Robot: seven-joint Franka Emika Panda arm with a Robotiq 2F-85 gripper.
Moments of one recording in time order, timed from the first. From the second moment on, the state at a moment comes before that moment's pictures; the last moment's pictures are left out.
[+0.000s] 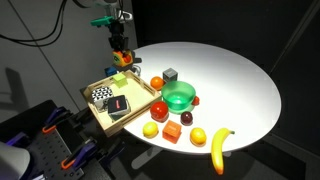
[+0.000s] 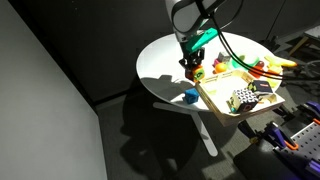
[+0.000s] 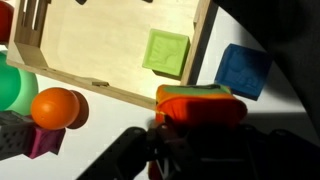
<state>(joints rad) 0.34 0.60 0.02 -1.68 -0.16 1.97 0.39</state>
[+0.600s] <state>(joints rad) 0.27 0.46 0.02 -1.93 -0.16 2.03 0.39</state>
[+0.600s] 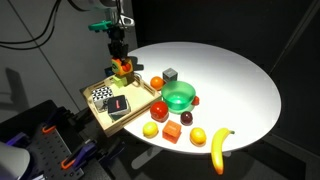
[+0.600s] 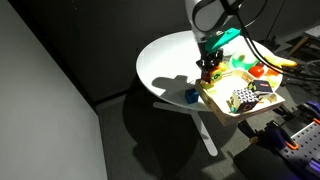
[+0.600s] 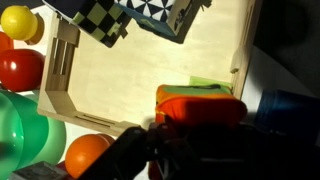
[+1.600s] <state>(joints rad) 0.15 0.18 0.00 -2.42 -0.17 2.37 0.39</state>
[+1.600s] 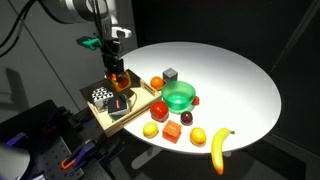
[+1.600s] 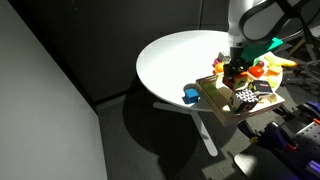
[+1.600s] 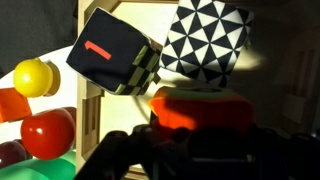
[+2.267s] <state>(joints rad) 0.14 -0.04 0.02 -2.51 -0.16 2.27 0.39</state>
